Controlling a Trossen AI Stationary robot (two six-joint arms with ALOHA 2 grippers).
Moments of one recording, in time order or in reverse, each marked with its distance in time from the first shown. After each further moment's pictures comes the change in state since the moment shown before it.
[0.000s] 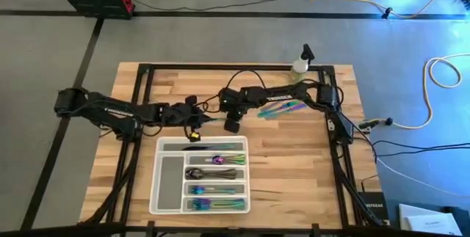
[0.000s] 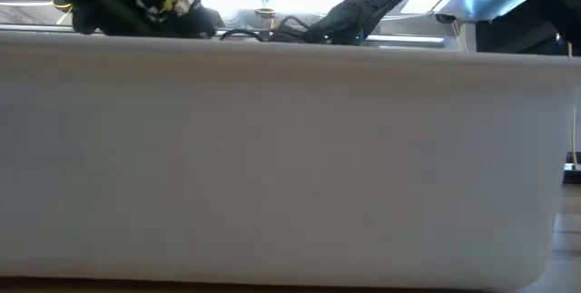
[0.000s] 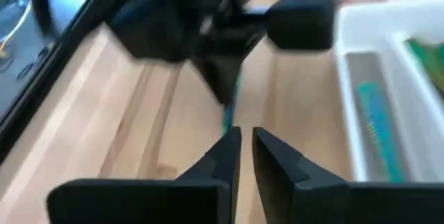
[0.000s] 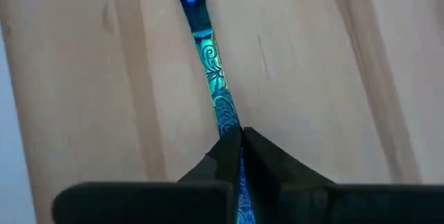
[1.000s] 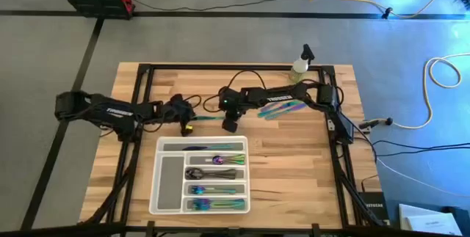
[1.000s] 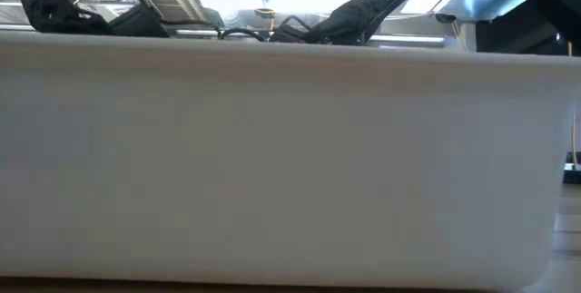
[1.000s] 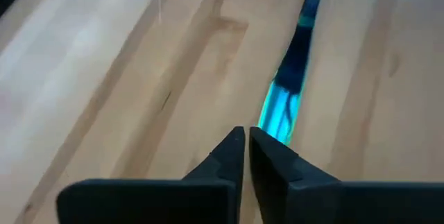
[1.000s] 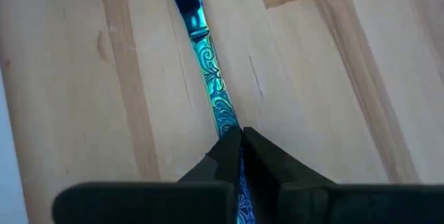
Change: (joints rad) left arm 0.204 0.001 -0.215 0.023 0.031 -0.074; right arm 0.000 0.000 -0.025 0.073 0.014 0.056
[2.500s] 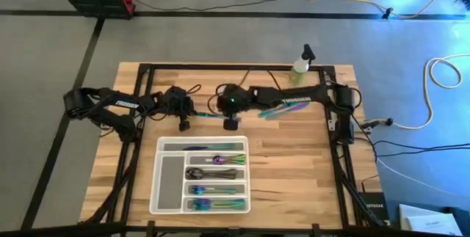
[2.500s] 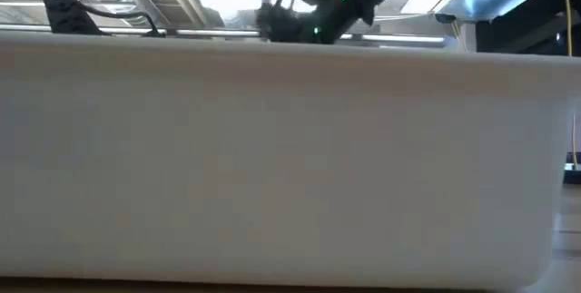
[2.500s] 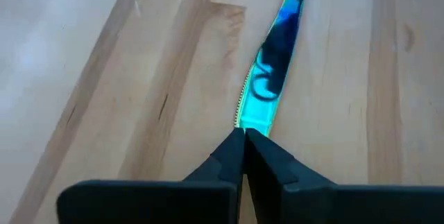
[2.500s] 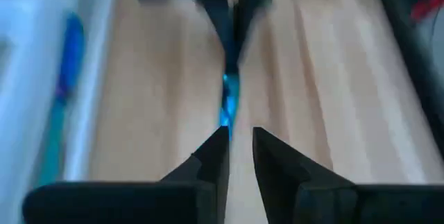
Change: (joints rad) left arm 0.252 0.171 0.002 0.065 0.341 0.262; right arm 0.081 -0.234 -0.050 0.183 0.118 -0.289
